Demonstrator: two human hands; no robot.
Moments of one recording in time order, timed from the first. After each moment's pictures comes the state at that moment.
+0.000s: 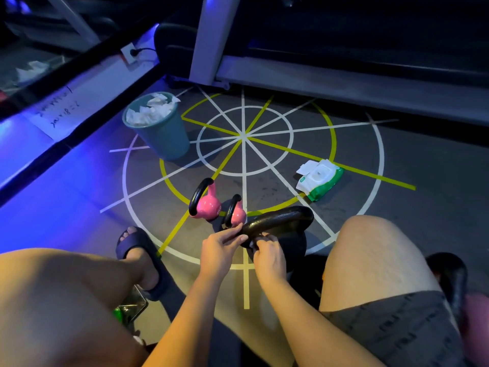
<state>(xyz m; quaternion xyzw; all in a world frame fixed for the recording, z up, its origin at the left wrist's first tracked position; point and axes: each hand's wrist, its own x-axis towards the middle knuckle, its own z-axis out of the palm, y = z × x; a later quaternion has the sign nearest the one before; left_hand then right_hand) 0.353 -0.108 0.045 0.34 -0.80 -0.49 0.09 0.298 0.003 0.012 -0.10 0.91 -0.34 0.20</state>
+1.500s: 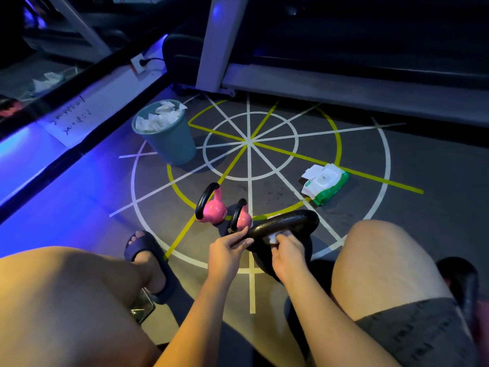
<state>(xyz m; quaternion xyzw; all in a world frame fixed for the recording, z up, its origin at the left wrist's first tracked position) 0.353 -0.106 0.045 0.35 -0.80 -0.48 0.09 0.269 0.009 0.039 0.30 0.44 -0.79 0.31</state>
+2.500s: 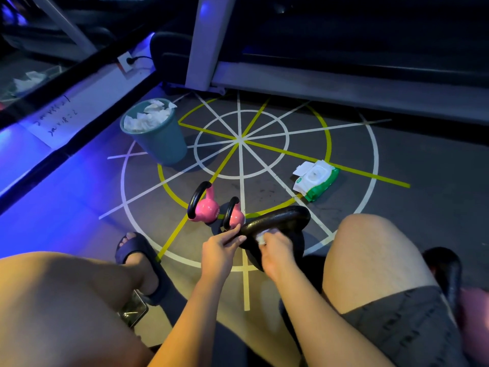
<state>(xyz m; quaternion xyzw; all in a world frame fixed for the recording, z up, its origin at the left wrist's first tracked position) 0.353 -0.107 0.040 0.36 -0.79 -0.49 0.10 0.279 0.006 0.048 0.30 0.49 -0.76 0.31</state>
